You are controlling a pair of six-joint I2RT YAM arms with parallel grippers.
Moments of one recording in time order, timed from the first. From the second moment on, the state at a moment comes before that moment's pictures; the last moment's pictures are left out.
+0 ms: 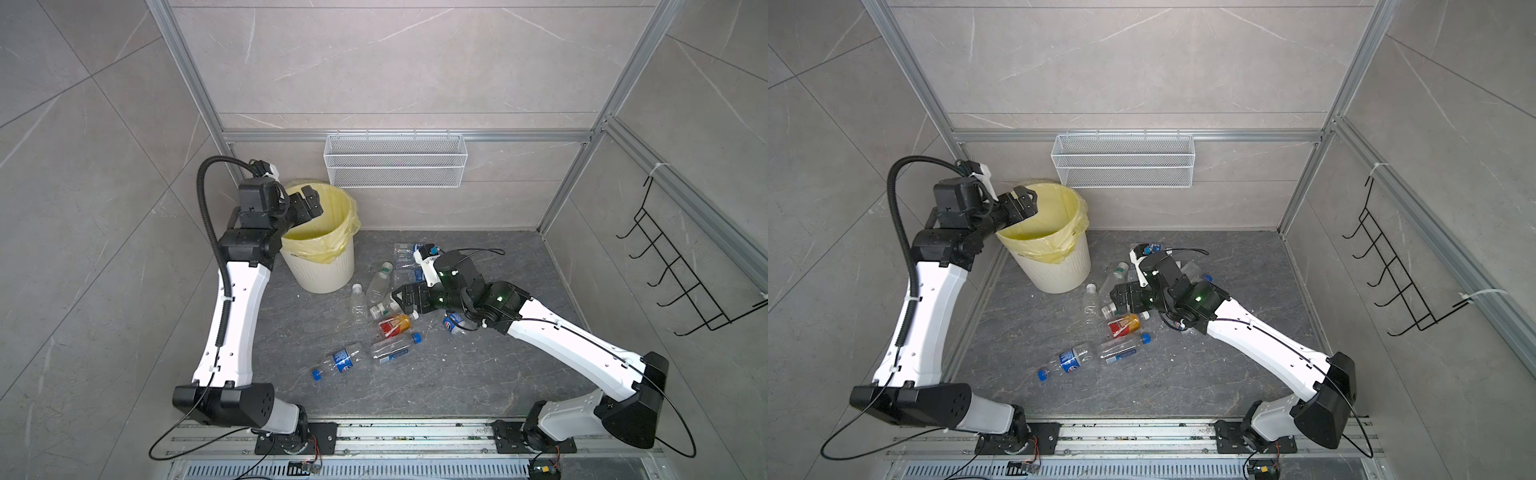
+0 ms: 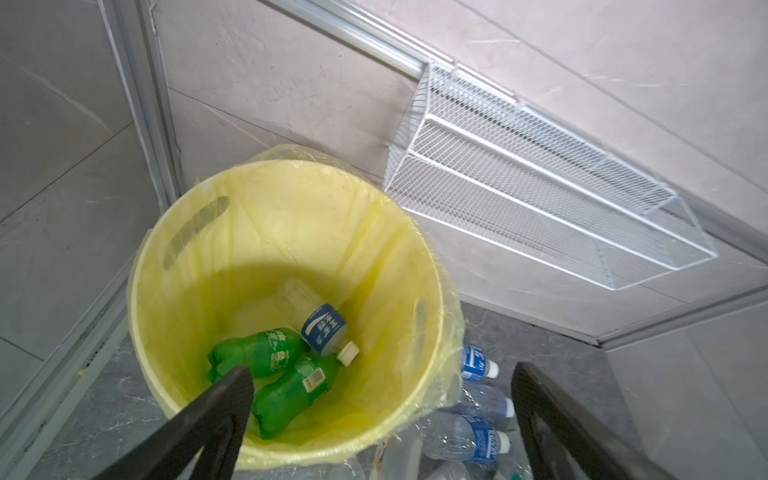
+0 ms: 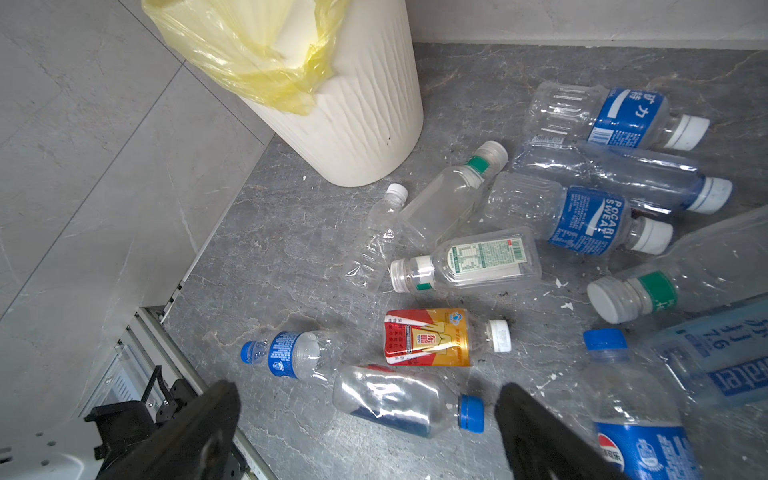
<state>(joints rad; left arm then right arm) -0.09 1.44 1.82 -0.73 0.06 -0.41 0.85 1.42 1.37 -0.59 0.00 0.47</state>
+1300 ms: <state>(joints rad) -0.50 1.12 0.82 -0.94 0.12 -0.72 0.85 1.38 1.10 -0.59 0.06 0.48</state>
